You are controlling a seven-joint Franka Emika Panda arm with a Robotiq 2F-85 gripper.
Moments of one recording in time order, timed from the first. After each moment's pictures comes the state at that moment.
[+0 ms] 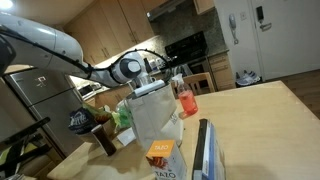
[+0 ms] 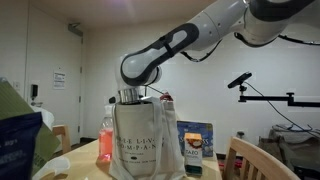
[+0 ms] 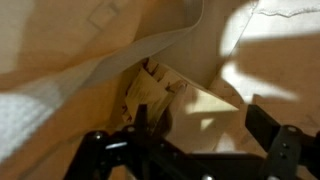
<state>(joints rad) 0.09 0.94 0.12 -1.21 -0.19 2.00 -0.84</state>
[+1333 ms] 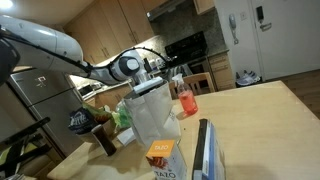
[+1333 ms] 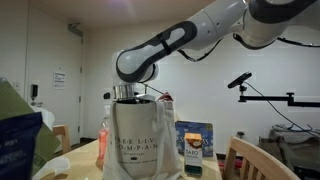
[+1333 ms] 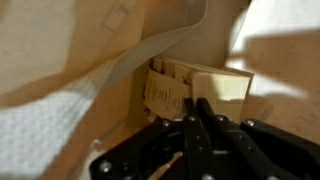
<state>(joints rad) 0.10 0.96 0.14 -1.14 -0.19 2.00 -0.84</state>
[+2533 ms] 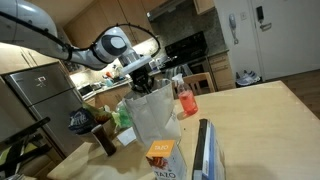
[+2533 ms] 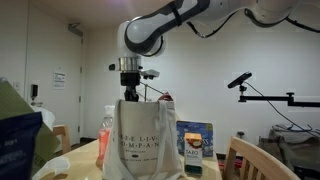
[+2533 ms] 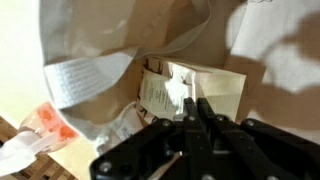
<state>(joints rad) 0.11 0.72 0.12 -1.30 -0.23 2.05 -0.76</state>
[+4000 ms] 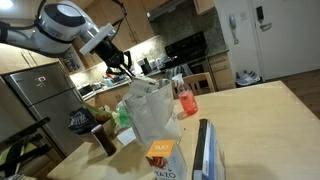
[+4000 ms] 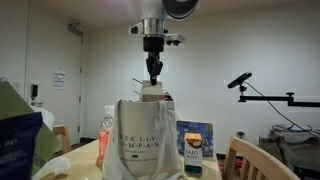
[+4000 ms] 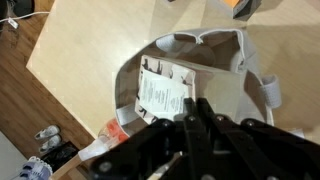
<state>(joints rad) 0.13 0.25 0.11 -1.76 -0.43 2.12 -0.52</state>
